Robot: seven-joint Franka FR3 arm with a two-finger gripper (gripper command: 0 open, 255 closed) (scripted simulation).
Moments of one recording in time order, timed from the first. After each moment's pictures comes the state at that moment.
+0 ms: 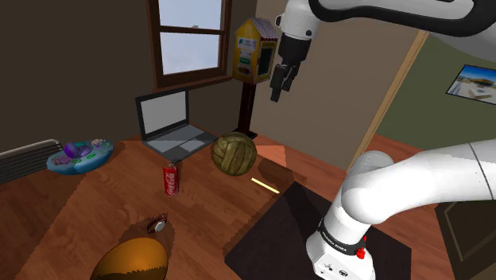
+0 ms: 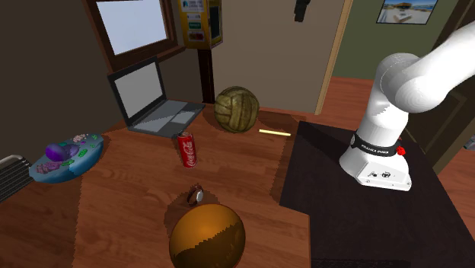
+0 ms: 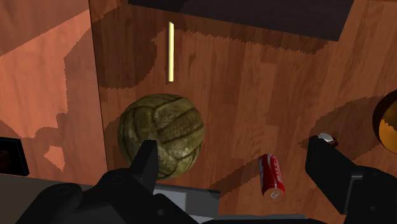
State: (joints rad) arm 0.02 -0.83 0.04 -2.30 -0.07 1.57 -0.12
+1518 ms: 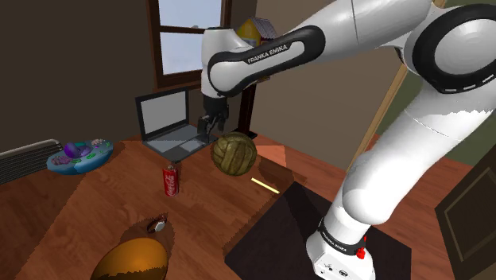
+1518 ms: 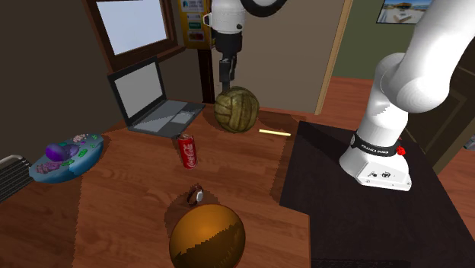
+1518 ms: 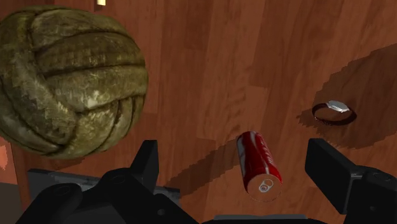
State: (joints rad) arm 0.06 -0.19 0.16 -2.27 -0.05 2.12 0.01
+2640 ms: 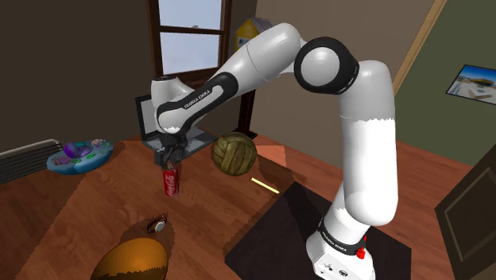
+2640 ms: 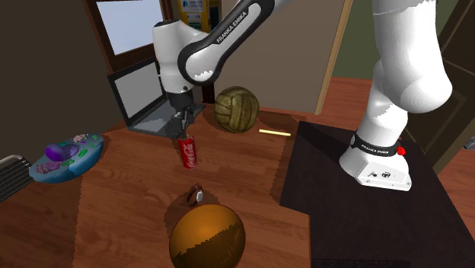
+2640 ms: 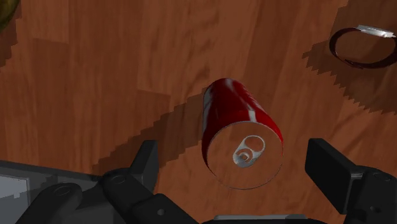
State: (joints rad) arm 0.13 0.45 0.19 -1.85 -0.16 2.29 0.13
